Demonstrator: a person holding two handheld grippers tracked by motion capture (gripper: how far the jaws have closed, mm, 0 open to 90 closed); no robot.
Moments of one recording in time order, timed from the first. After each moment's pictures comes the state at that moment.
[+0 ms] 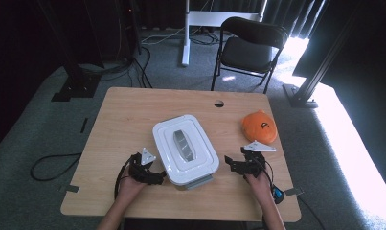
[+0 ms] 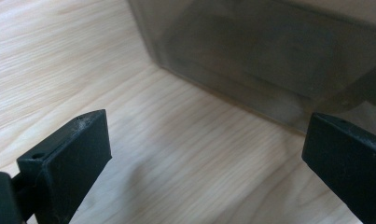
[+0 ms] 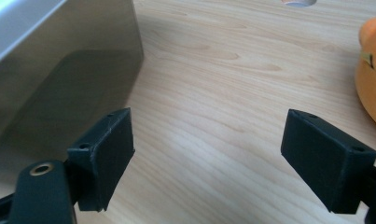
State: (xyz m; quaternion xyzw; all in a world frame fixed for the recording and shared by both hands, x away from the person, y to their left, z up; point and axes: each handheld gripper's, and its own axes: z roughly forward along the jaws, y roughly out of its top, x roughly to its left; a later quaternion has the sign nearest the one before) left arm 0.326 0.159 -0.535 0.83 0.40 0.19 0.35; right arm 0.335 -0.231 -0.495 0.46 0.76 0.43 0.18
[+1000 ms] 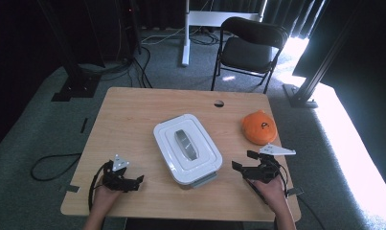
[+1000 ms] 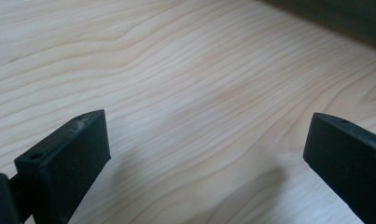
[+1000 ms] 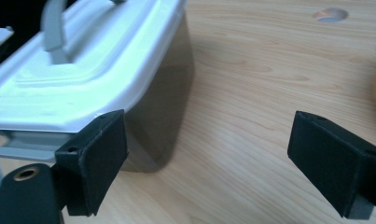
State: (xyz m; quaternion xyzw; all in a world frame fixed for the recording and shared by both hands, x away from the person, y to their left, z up) left arm 0.298 0.245 -0.537 0.80 0.46 0.19 0.33; right arm 0.301 -0.255 -0.455 0.43 0.75 0.49 0.11
